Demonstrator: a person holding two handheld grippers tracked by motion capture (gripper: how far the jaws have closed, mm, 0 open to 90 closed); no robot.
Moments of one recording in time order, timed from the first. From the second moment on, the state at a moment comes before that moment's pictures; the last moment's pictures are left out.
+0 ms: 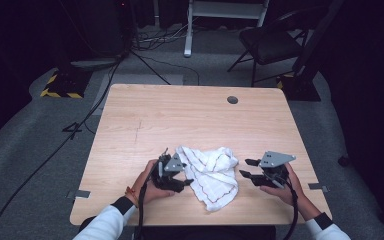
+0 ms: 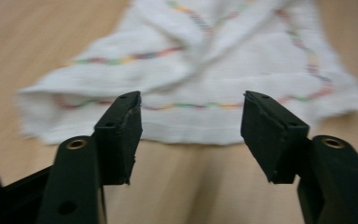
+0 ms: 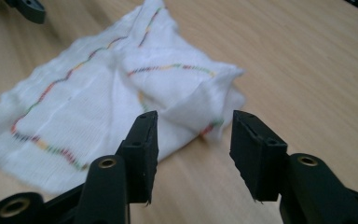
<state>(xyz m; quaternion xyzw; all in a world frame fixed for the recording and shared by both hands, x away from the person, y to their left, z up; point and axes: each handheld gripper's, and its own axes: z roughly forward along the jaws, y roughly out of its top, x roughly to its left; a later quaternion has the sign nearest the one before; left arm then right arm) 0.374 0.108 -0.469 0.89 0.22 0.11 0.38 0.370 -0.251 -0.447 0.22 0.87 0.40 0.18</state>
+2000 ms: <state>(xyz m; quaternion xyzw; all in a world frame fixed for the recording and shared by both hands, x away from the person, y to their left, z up) 0.413 0.149 -0.366 0.84 0.20 0.20 0.47 0.383 -0.285 -0.361 0.29 0.76 0.50 0.29</state>
